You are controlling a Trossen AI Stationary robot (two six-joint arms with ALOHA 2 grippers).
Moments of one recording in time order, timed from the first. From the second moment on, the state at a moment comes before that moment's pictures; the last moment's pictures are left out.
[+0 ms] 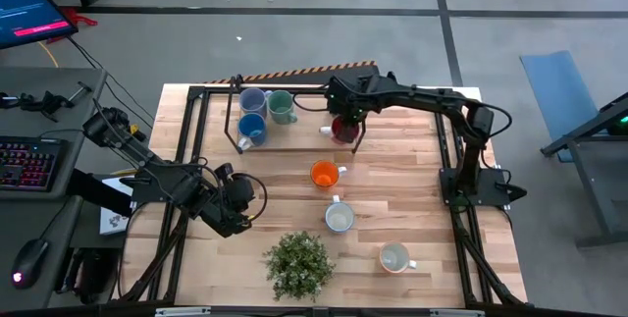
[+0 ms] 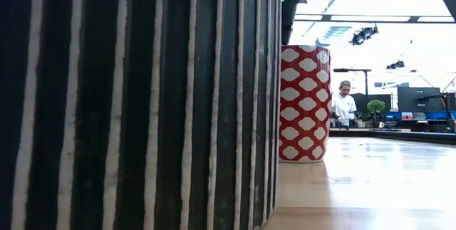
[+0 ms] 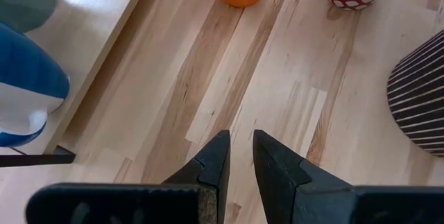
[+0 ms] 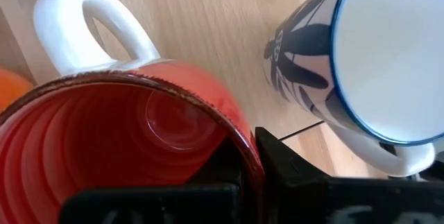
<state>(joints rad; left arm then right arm) -0.62 1.27 0.98 -0.96 -0.59 -0.89 -0.39 1.87 1.62 -1.00 0.13 -0.10</state>
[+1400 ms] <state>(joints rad) -0.62 1.27 0.98 -0.94 -0.59 -0.89 -0.40 1.90 1.62 -0.98 0.14 -0.09</state>
